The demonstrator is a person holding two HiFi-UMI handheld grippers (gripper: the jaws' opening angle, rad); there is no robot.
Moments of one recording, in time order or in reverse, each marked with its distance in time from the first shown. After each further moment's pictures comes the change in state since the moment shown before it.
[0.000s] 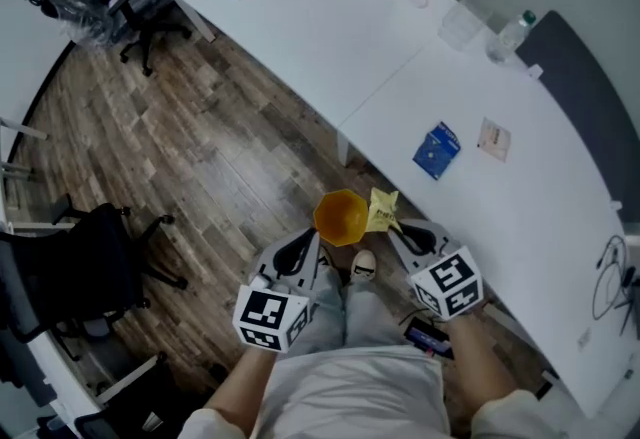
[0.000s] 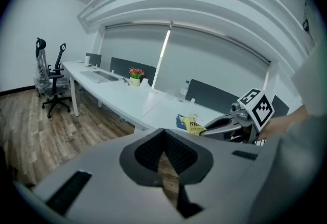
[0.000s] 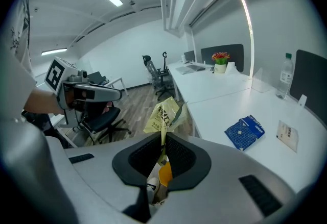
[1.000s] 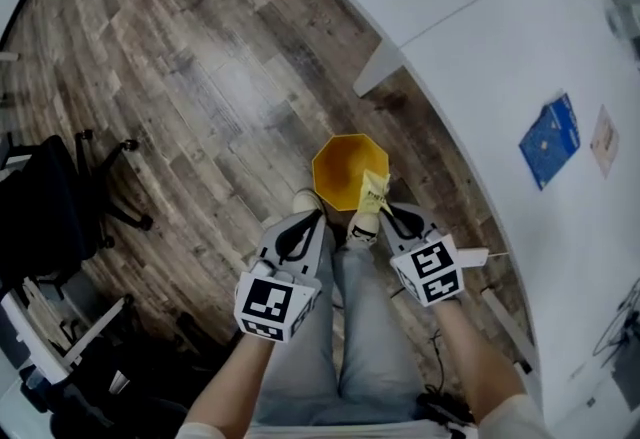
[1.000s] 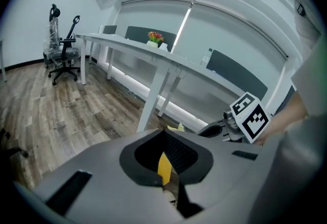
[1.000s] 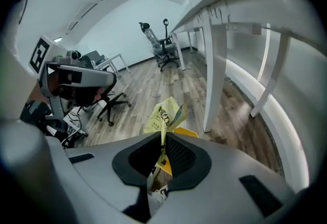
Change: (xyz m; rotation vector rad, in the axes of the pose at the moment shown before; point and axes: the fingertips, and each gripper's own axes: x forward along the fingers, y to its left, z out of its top) left arm 0.106 0.087 -0.231 -0.142 0.162 0.055; right arm 0.202 -0.019 -0.220 0.039 0.255 0.081
